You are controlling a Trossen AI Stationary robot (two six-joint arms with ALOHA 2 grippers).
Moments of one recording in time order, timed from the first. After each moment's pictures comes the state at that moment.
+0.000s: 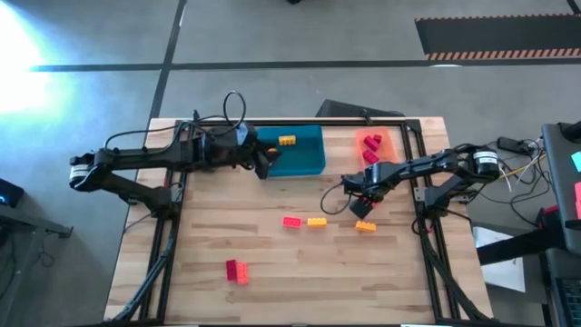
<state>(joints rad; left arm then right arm) 0.18 1.19 1.01 -0.12 -0.18 -0.44 -0.13 1.54 0.76 -0.87 0.05 0.68</state>
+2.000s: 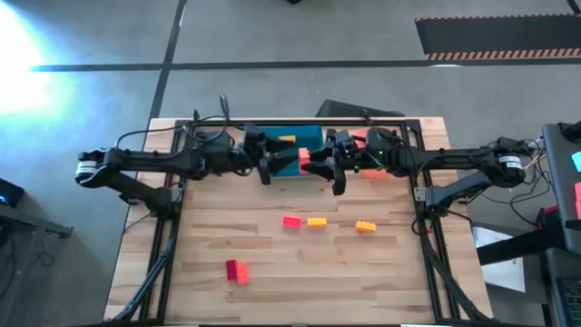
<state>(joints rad) 0.09 1.26 1.01 0.36 -0.09 -0.49 -0.14 1.31 1.00 0.34 -0.22 0.30</state>
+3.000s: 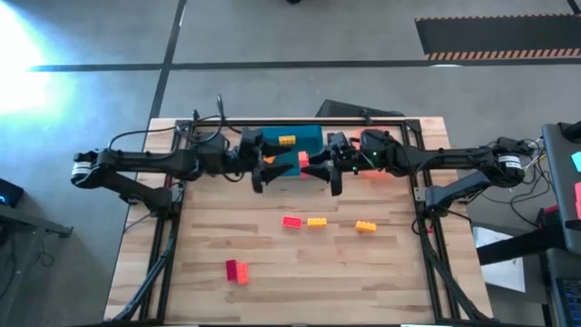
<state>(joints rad) 0.08 1.22 1.01 0.29 -0.02 -0.39 -0.14 1.32 1.00 0.22 -0.20 0.35</state>
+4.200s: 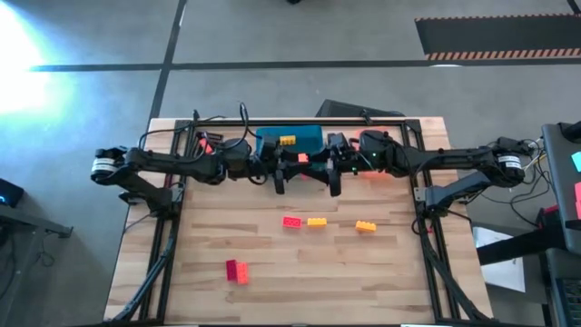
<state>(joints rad) 0.08 1.42 1.01 0.51 -0.04 -0.42 -0.14 1.32 1.00 0.21 -0.17 0.34</state>
